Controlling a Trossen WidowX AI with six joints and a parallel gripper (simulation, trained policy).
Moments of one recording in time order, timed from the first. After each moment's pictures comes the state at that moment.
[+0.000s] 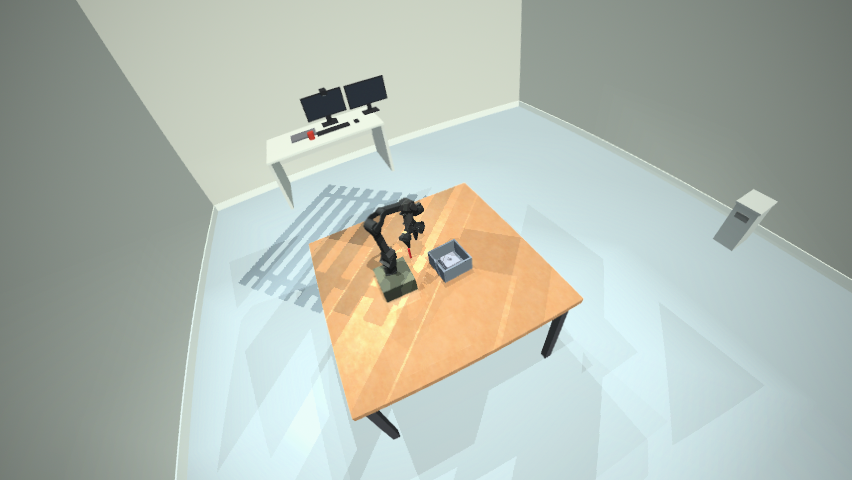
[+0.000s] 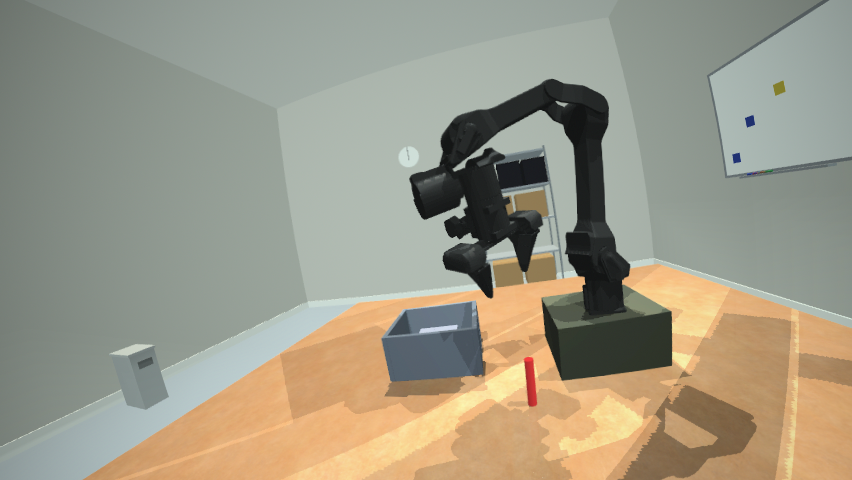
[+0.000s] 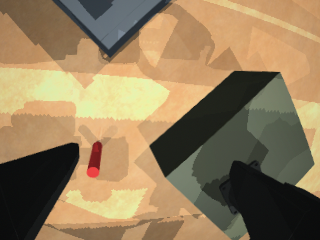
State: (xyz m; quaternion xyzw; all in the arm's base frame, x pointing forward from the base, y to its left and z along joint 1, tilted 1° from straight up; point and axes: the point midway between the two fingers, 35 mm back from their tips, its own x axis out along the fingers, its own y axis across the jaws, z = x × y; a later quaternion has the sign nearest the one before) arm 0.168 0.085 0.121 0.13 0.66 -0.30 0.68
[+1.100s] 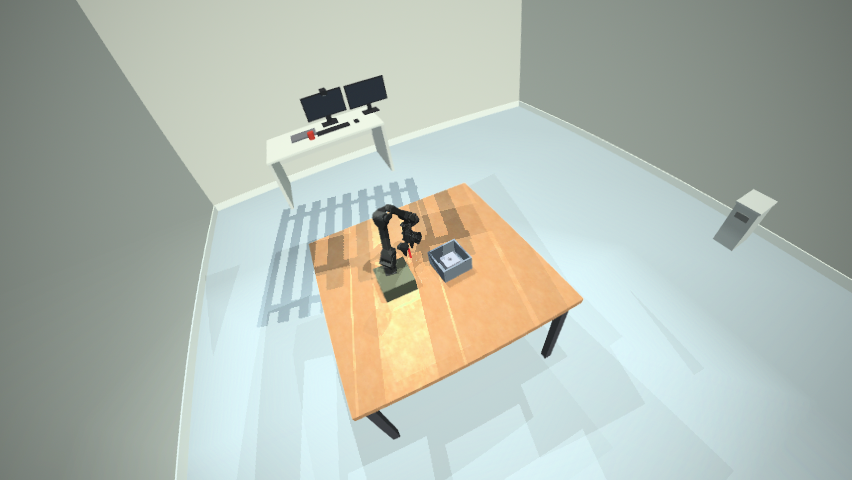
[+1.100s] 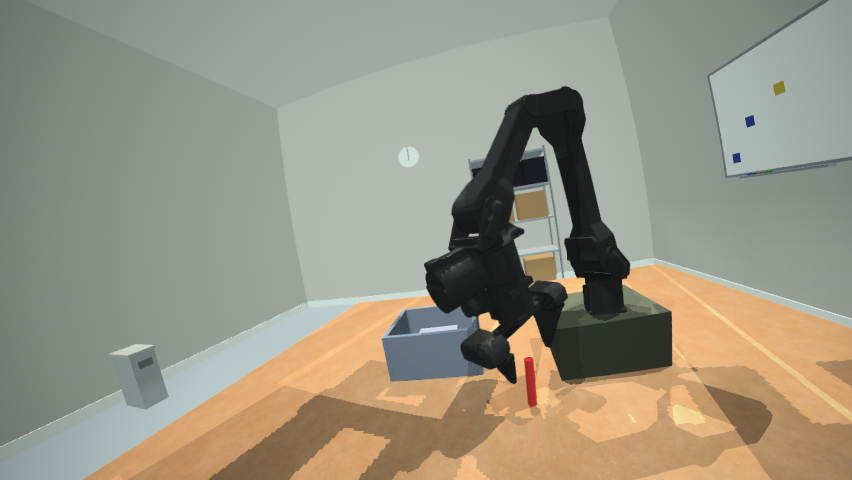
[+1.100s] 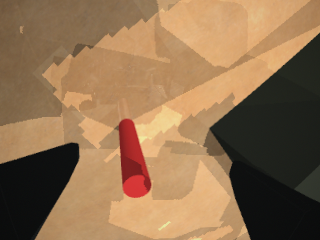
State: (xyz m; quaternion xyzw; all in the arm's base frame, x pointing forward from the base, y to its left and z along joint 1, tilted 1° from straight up) arm 0.141 0.146 0.003 0.14 0.69 -0.28 0.65
